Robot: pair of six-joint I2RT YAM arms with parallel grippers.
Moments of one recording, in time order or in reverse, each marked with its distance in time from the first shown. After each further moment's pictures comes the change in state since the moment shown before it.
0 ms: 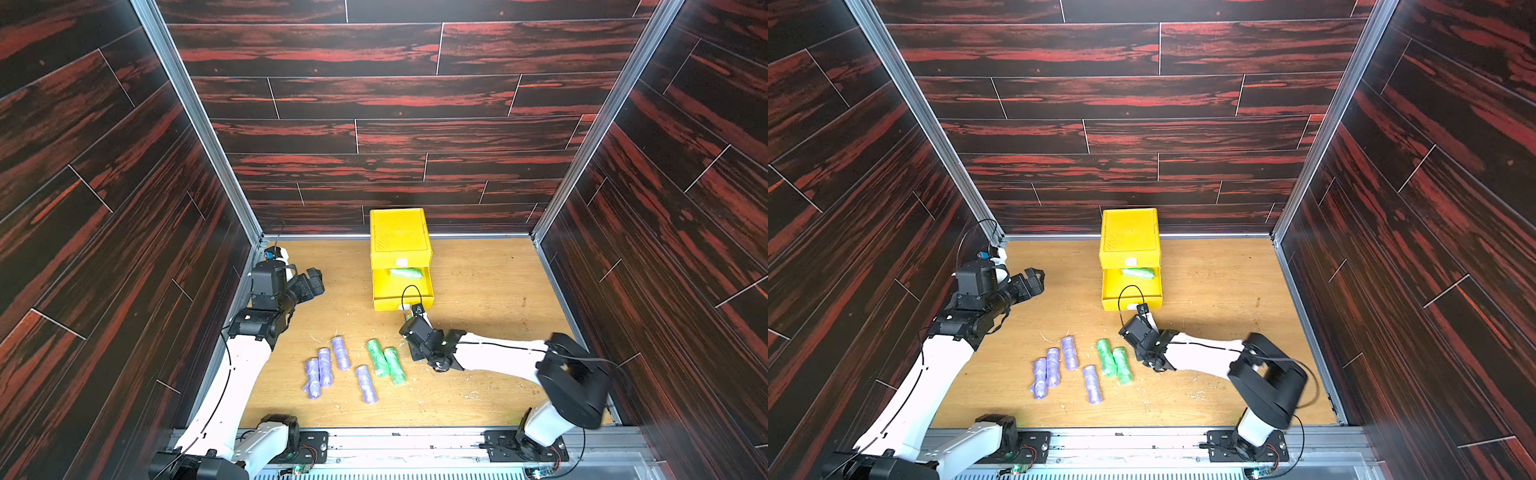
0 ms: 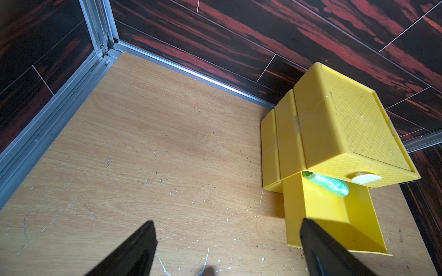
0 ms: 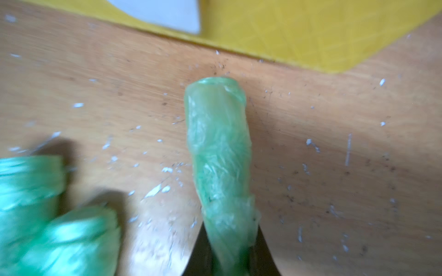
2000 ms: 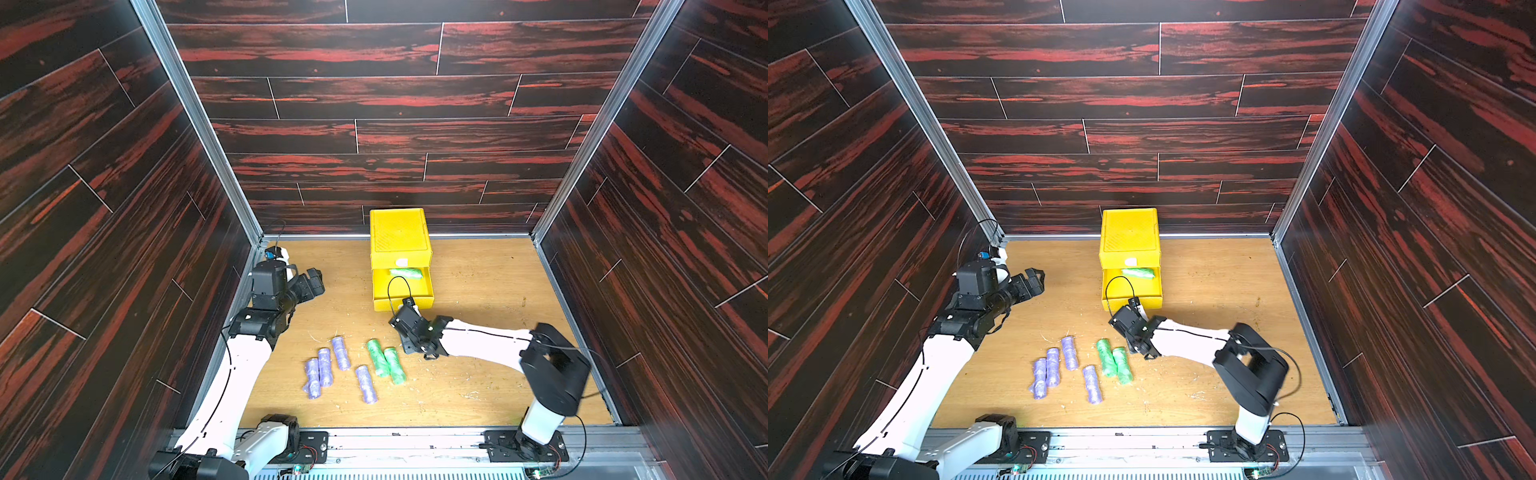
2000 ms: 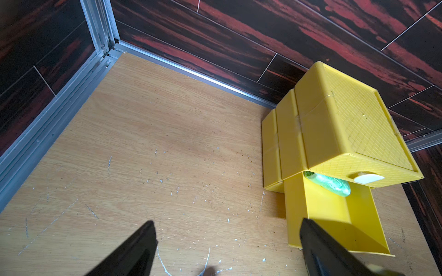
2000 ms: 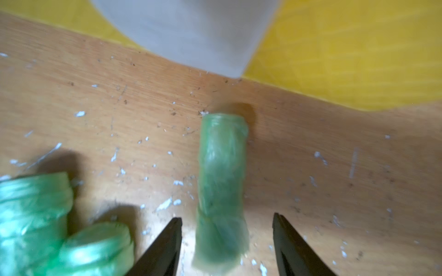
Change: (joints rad) left arm -0.004 0.003 0.000 0.000 -0.008 0.002; right arm 0.000 0.126 0.166 -0.140 0.013 0.032
